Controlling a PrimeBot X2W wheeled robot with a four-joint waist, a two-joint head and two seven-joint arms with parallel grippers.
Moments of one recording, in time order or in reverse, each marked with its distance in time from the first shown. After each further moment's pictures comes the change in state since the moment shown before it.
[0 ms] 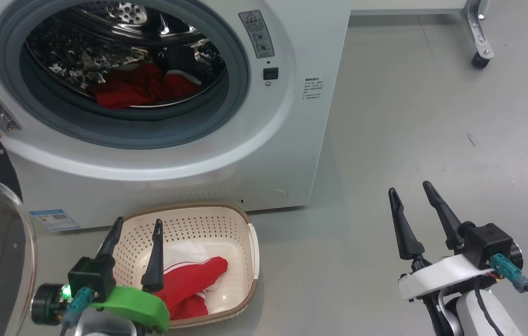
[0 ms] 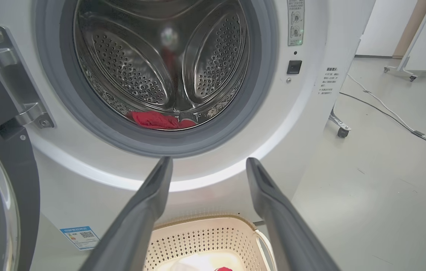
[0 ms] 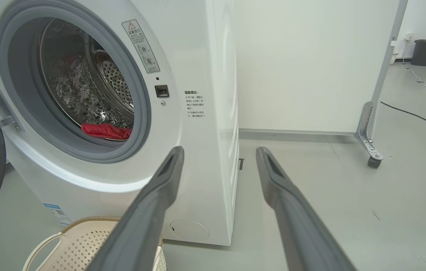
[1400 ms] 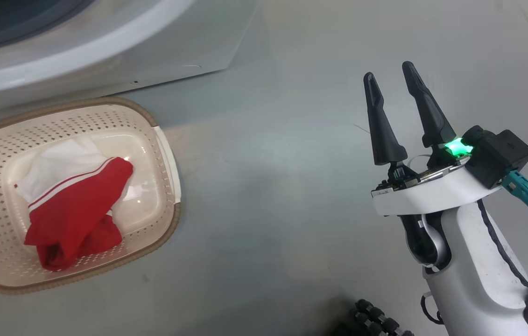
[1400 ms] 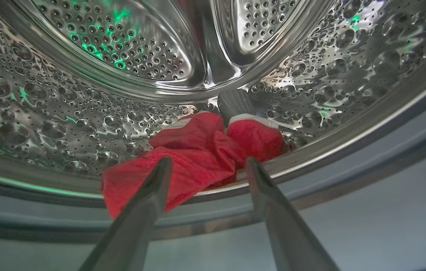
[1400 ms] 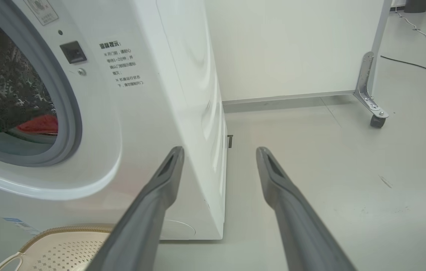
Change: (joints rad) left arm -0.907 0.300 0.127 0.344 0.107 -0.016 0.377; right arm -0.305 -0.001 0.140 -0.142 0.185 -0.018 0.000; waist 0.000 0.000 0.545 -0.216
